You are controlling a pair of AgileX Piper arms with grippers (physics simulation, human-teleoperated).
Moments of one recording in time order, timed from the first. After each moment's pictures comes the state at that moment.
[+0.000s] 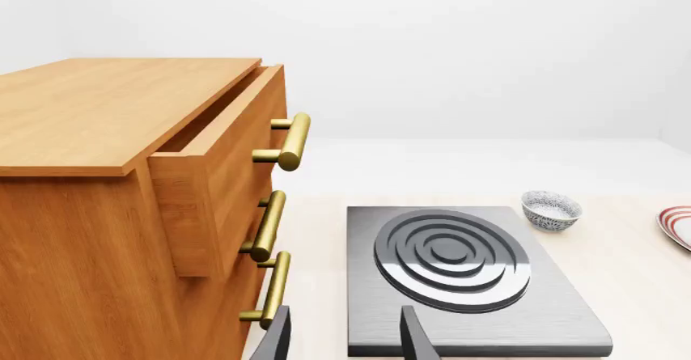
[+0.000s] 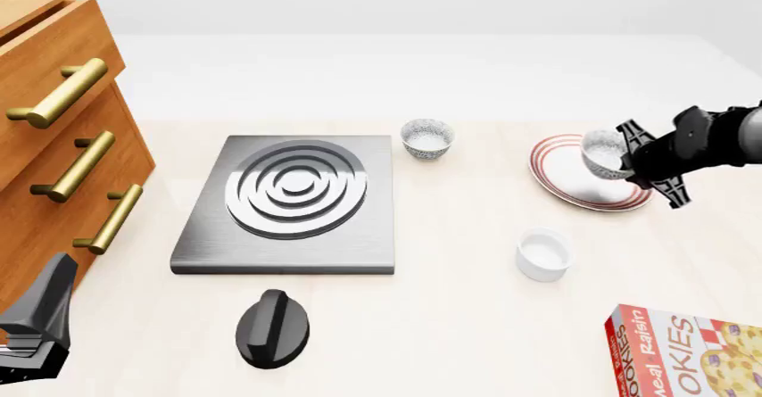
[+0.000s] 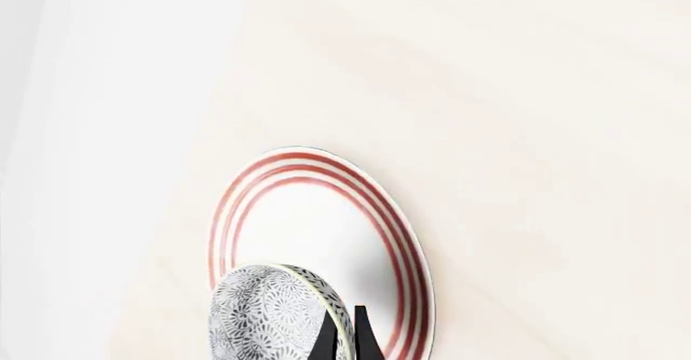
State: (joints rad) left arm 0.00 0.00 0.00 0.00 0.00; right arm -0.23 2.02 -1.29 0.23 0.91
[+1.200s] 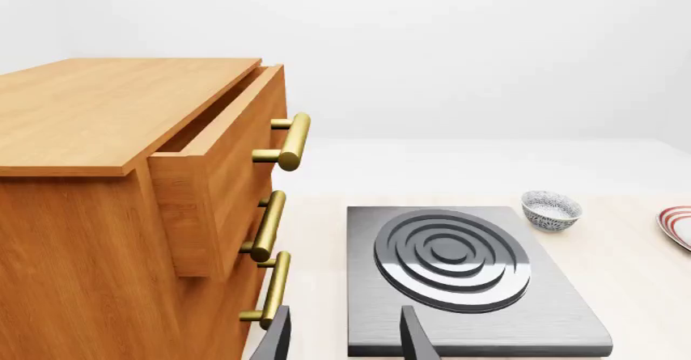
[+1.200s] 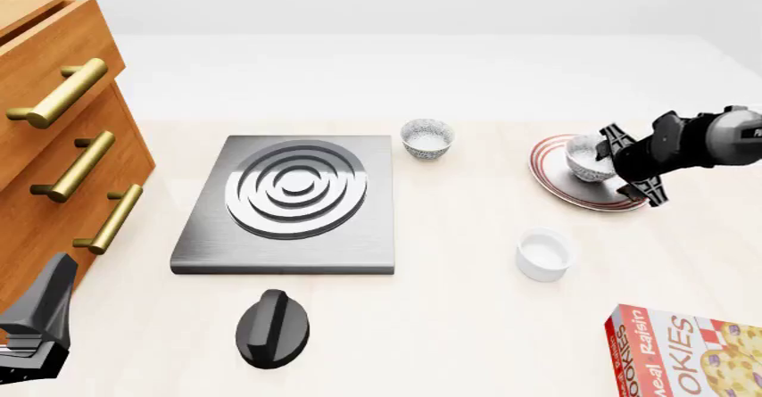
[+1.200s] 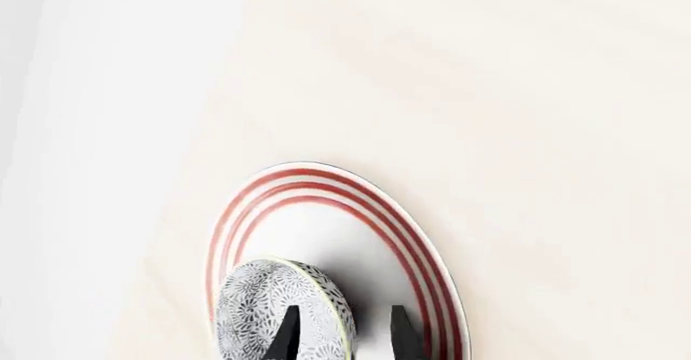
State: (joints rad) left arm 0.00 0.00 0.00 0.00 0.00; right arm -0.20 2.15 -1.40 0.21 0.92
